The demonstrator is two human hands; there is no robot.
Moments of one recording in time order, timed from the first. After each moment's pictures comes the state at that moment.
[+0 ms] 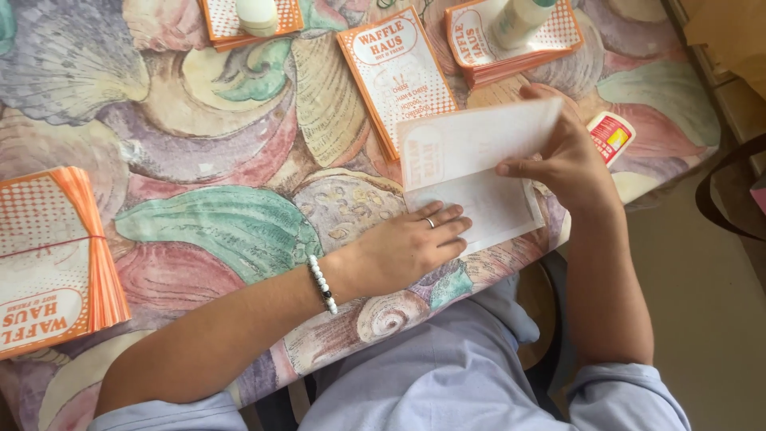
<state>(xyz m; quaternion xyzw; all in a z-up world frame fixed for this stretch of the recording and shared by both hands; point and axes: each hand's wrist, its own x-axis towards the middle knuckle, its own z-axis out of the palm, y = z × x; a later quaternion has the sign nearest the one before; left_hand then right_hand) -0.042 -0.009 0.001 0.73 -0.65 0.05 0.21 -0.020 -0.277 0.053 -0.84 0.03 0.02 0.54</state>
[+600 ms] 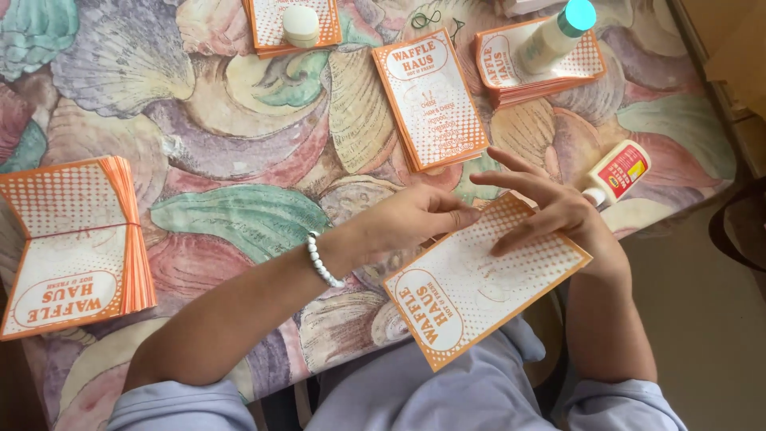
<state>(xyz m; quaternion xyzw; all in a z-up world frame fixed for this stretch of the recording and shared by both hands) -0.009 -0.002 0.063 0.58 -0.13 -0.47 0.65 -0.049 -0.244 0.090 -0.80 -0.38 0.05 0.46</state>
